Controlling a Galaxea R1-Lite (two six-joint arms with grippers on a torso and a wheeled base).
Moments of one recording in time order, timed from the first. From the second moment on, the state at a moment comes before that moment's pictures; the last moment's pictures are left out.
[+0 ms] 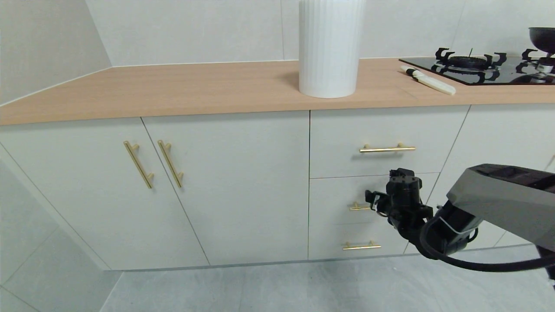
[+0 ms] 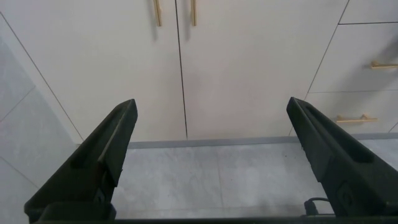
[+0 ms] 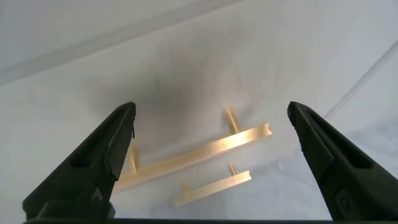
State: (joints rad) left arm 0.00 0.00 0.00 0.00 0.01 0.00; right arm 0.33 2.35 -0.99 -1.01 -0.42 0.34
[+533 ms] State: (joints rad) left arm 0.00 0.00 0.00 0.00 0.01 0.00; right arm 0.38 1.75 -0.79 -0.39 -0.23 0.23
